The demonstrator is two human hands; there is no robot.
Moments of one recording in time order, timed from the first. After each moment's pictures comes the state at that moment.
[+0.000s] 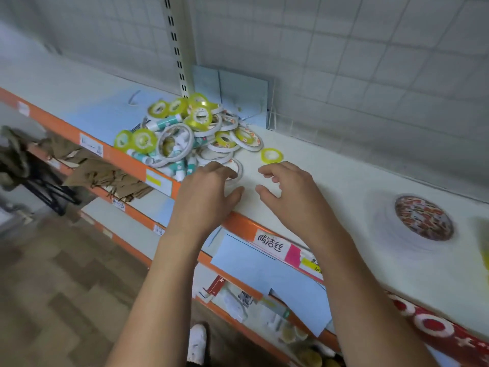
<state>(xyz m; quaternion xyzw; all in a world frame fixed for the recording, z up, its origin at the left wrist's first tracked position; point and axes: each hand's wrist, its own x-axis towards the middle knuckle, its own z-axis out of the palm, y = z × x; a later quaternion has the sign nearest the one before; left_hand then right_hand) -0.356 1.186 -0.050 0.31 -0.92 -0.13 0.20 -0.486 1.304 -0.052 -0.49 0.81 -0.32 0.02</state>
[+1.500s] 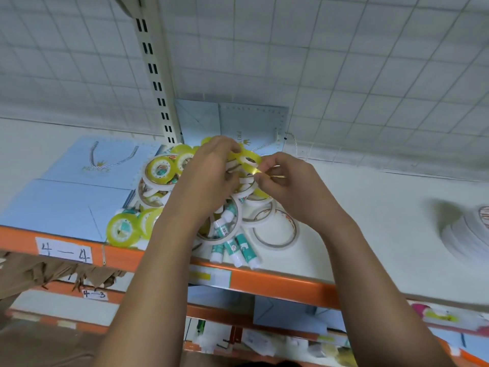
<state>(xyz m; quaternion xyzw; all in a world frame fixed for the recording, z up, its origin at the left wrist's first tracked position) -0.414 0.953 -0.030 0.05 -0.94 -0.23 0.24 -0.485 1.119 -0.030 -0.31 0.82 -0.47 0.07</state>
